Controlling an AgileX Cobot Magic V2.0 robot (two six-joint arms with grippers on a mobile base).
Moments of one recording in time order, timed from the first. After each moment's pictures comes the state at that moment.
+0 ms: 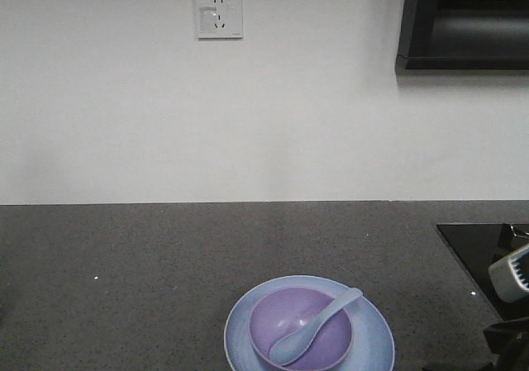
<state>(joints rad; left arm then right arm) 0.38 1.70 -1.56 -0.06 1.14 0.21 0.28 0.92 -0.88 0.18 0.77 -0.23</state>
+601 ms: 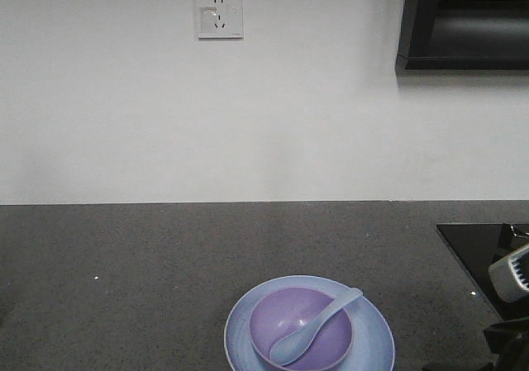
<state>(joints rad) 0.38 1.75 -1.56 -0.10 1.14 0.22 0.28 0.92 -0.88 0.18 0.77 -0.23</state>
